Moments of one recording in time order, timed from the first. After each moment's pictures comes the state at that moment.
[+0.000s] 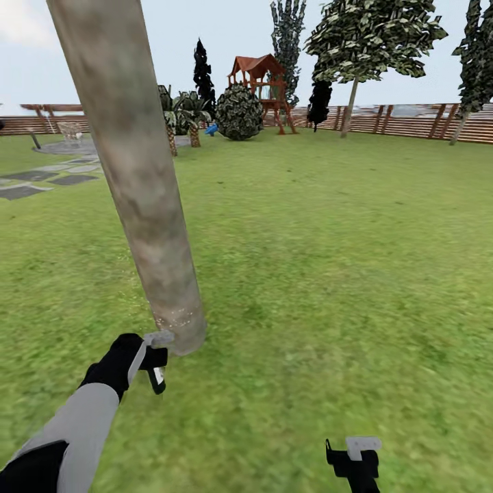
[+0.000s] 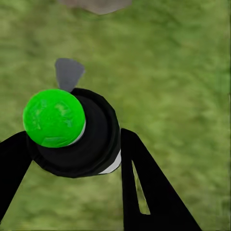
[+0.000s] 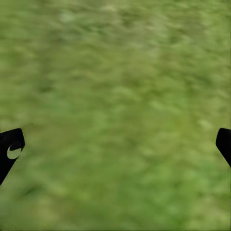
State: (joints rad) left arm -0.83 0.02 0.26 -0.57 -0.18 0.77 -0.09; right arm -0.49 -0.03 0.34 -0.04 -0.24 -0.52 -0.19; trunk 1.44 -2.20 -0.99
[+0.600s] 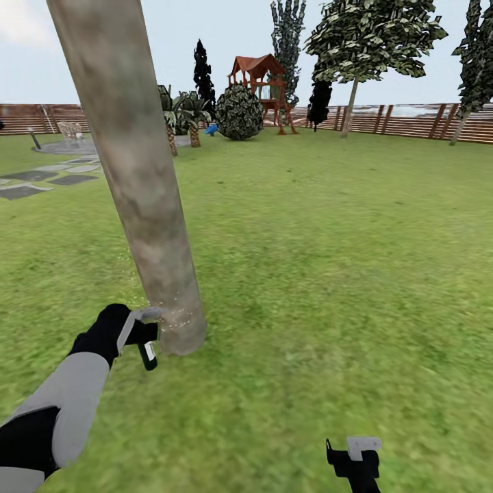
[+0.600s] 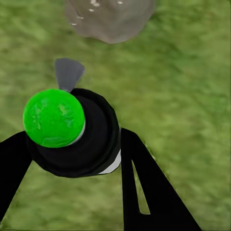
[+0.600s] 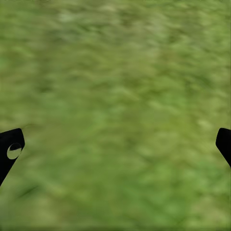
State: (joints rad) left arm -0.96 0.09 0.25 -0.57 -0.18 0.89 -0.13; right arm -0.49 -0.03 0.34 -0.04 -0.24 -0.52 -0.19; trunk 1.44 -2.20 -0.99
